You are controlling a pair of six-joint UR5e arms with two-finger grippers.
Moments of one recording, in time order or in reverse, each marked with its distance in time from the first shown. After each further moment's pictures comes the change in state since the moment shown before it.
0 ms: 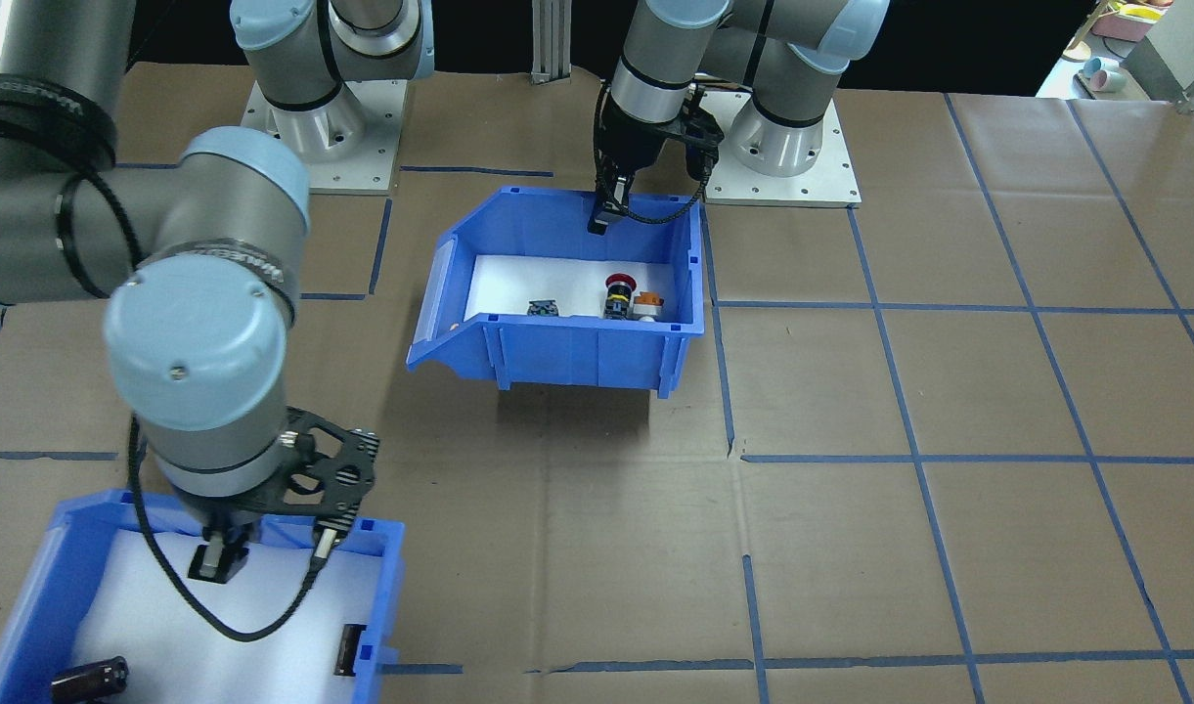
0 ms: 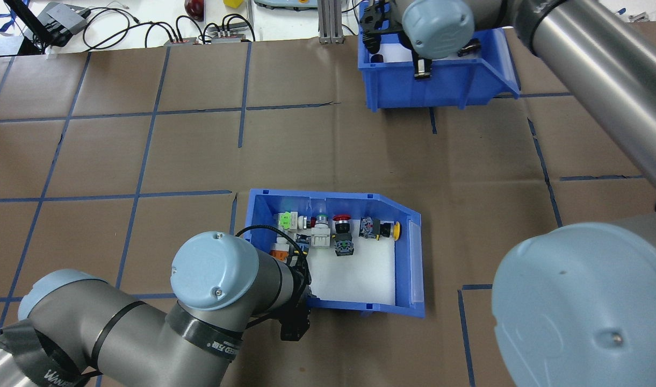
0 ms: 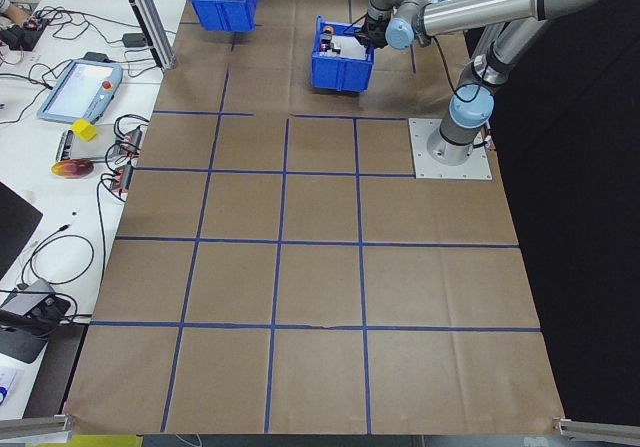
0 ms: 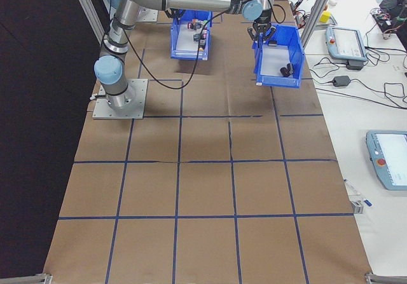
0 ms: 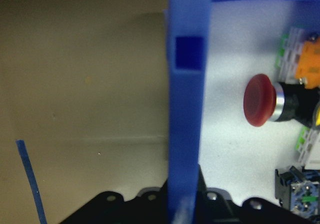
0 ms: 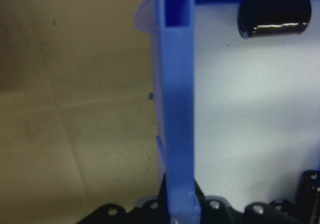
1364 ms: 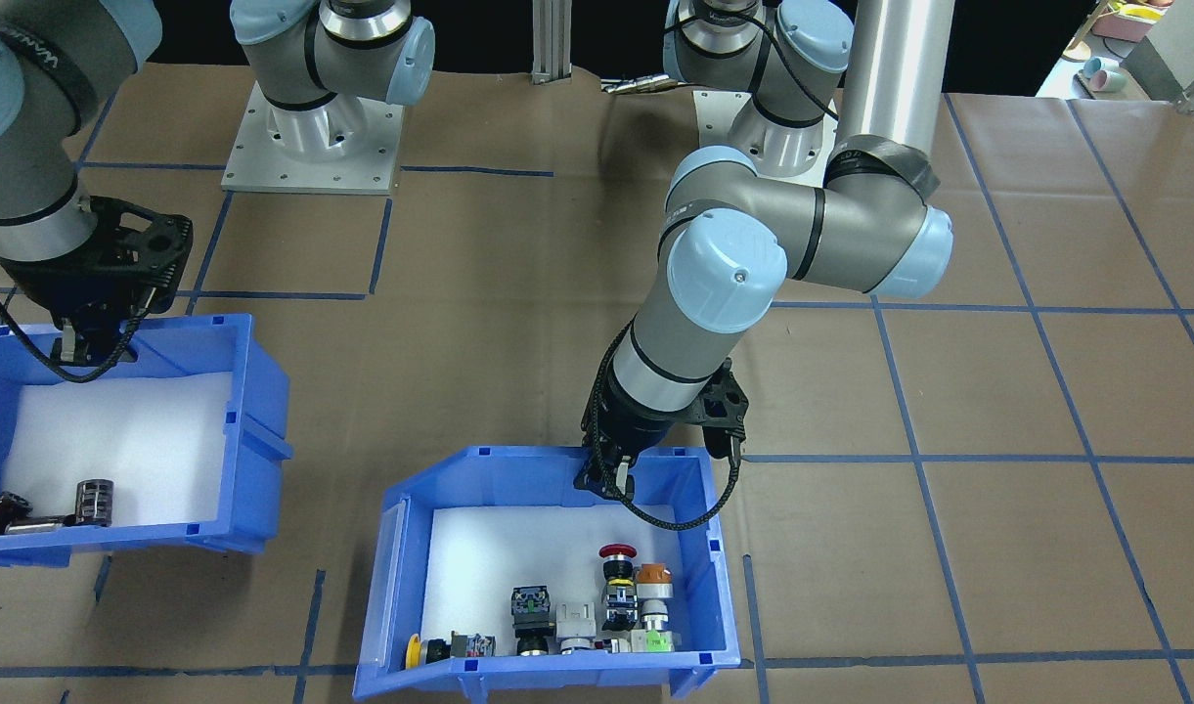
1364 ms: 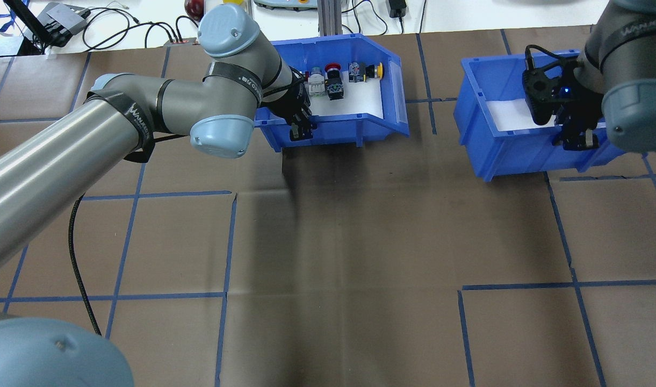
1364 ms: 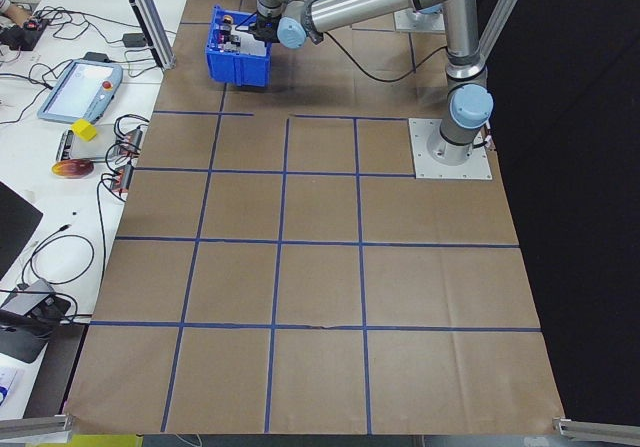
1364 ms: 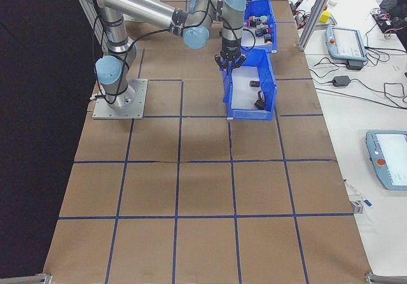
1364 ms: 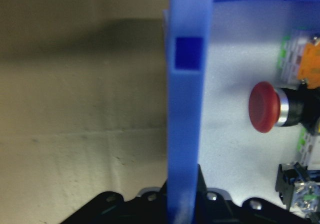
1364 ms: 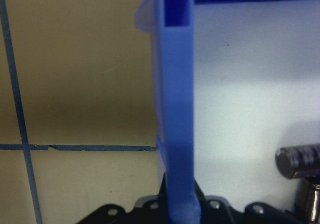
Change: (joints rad) left arm 0.142 -0.653 0.671 0.022 -0.074 0.049; right arm -0.303 -0.469 0.630 -0.227 0.112 -0.470
